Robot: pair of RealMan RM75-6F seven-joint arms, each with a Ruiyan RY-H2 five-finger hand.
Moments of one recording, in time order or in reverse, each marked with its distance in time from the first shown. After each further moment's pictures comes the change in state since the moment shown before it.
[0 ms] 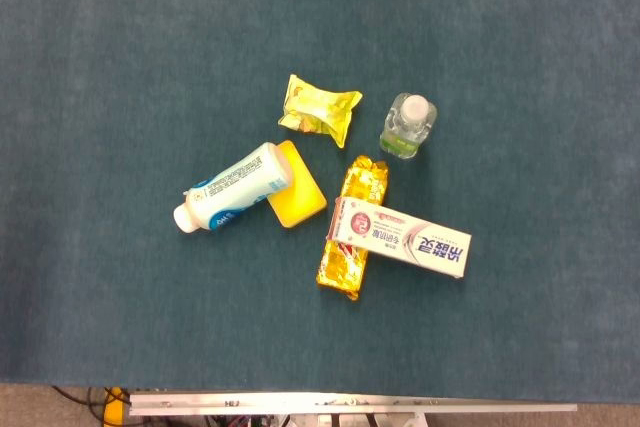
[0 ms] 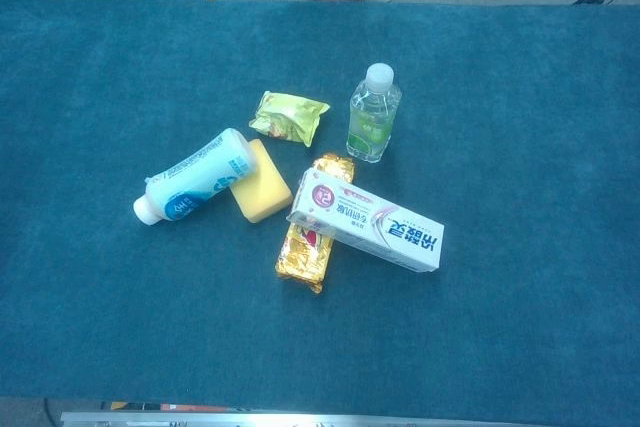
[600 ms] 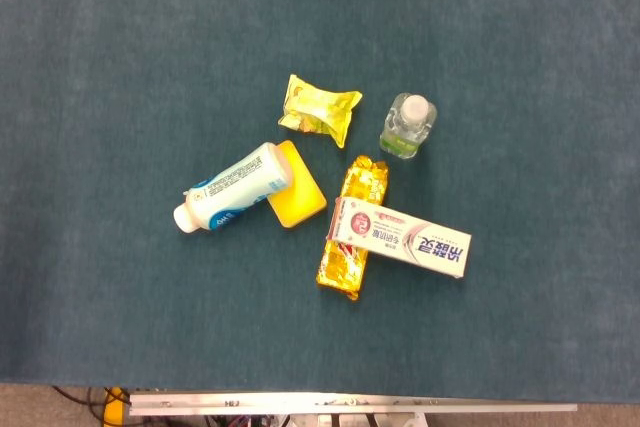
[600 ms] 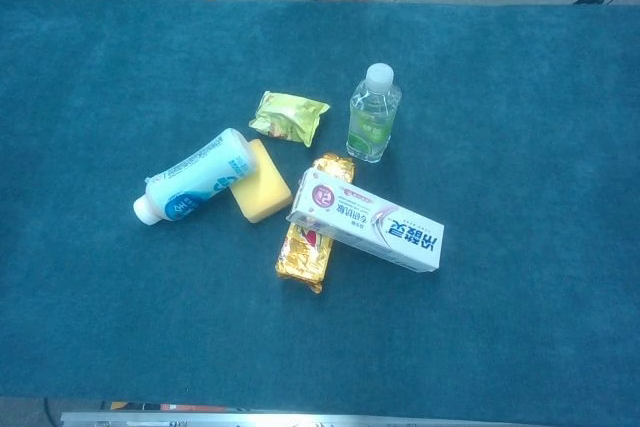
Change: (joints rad) left arm -0.004 -0.009 -0.002 0.010 -0.011 -0.010 0.003; right arm 0.035 -0.008 0.015 0.010 0.010 -0.040 0.021
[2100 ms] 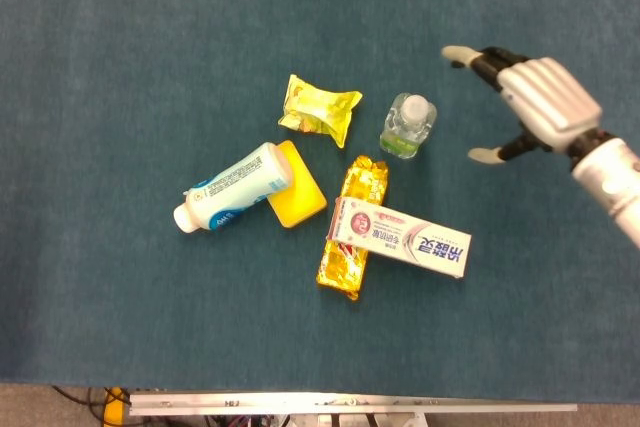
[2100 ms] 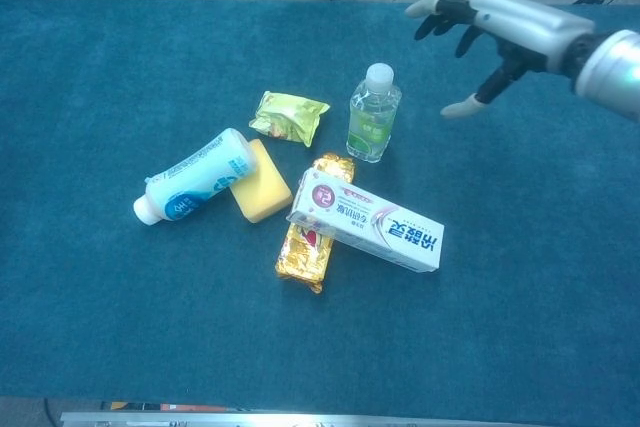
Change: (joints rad) left arm 0.014 0.021 0.011 0.010 -0.009 -0.004 -0.025; right arm 0.476 -0.247 0.138 0.033 0.306 -0.541 -0.142
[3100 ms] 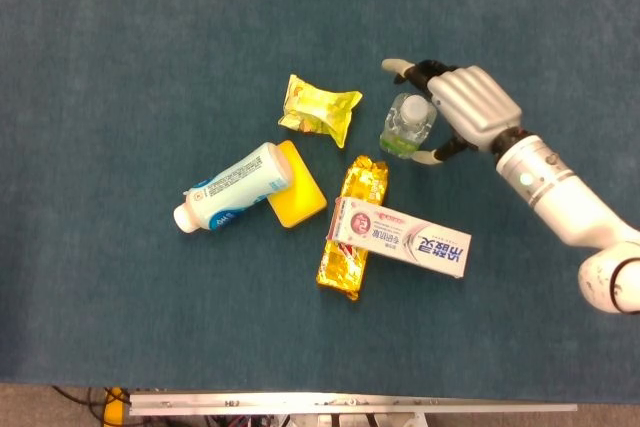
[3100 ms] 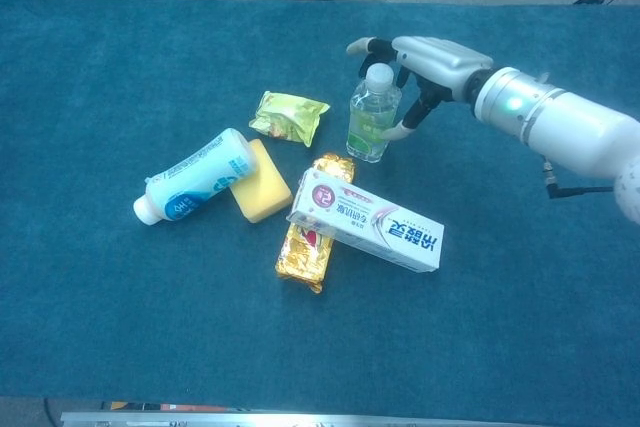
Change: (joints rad) left arm 0.024 0.015 0.012 0.034 -0.009 0.007 -0.054; right arm 0.122 -0.278 -0.015 0.222 0.126 -0.014 -0.104
